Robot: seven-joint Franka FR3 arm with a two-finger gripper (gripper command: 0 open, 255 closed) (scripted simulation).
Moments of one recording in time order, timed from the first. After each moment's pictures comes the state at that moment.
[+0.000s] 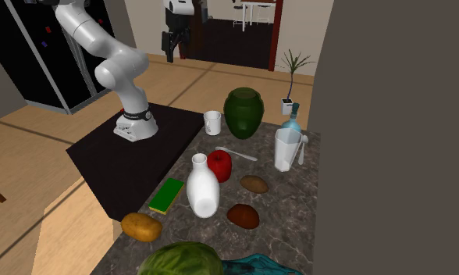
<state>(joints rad) 0.00 -0.81 0.04 -2.42 0.00 1.45 0.05</state>
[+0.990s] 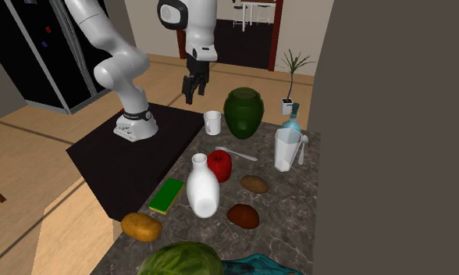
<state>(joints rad) -0.07 -0.48 -0.02 -2.50 -0.15 1.89 -0.01</state>
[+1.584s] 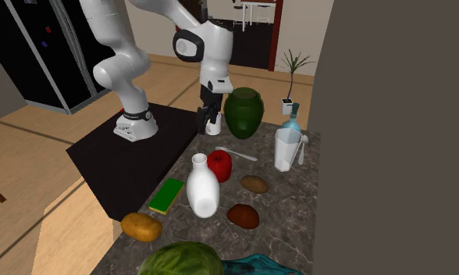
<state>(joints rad) -0.12 -0.17 -0.06 -2.41 -0.25 2.16 -0.02</state>
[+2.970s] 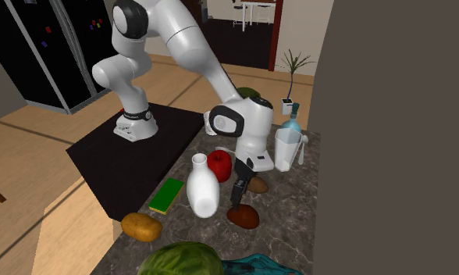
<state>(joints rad) -0.21 0.60 -0.14 -1.81 -0.37 2.42 -0.03</state>
